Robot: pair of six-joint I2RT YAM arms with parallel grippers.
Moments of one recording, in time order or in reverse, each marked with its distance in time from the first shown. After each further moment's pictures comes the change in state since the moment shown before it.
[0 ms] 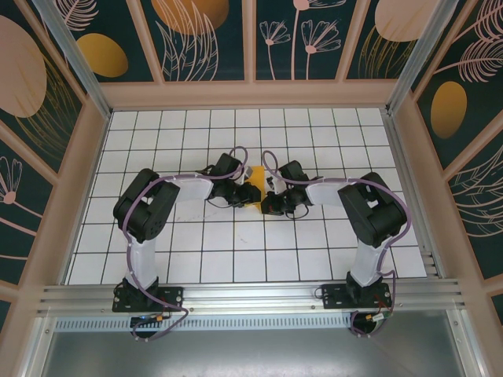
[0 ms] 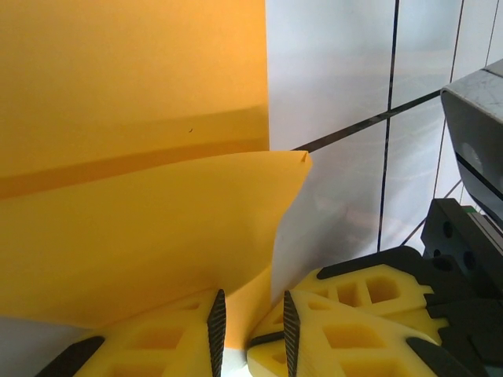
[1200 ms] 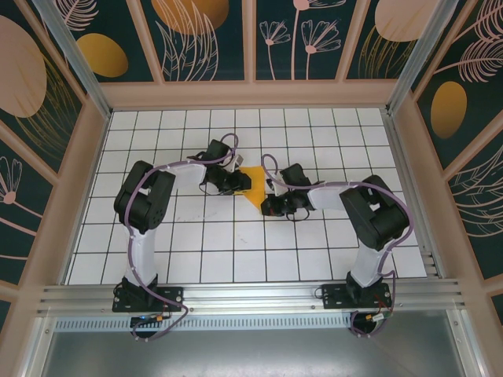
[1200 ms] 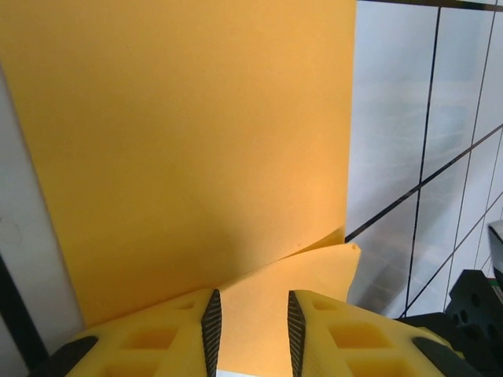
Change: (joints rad) left arm 0.129 0.065 0.156 -0.175 0.008 0.148; right arm 0.006 -0.033 -0.063 0.096 0.014 -0.045
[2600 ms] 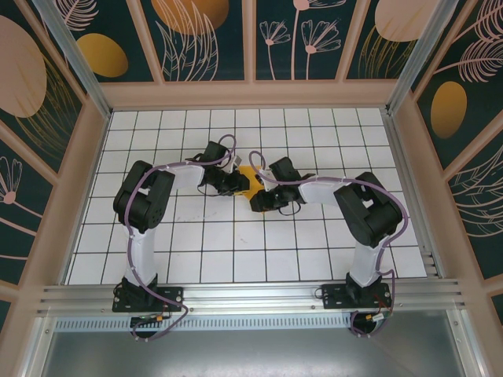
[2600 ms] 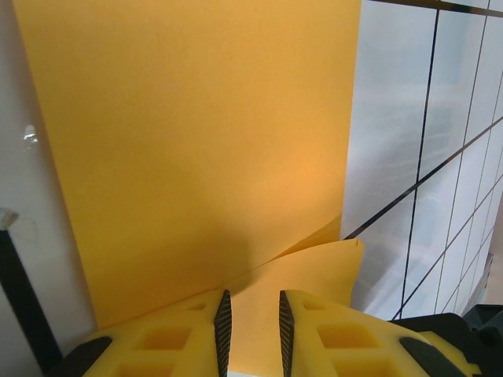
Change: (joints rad) left arm 0.012 0.014 -0.032 0.054 0.035 -0.014; right arm 0.054 0.045 0.142 -0.084 0.031 -0.094
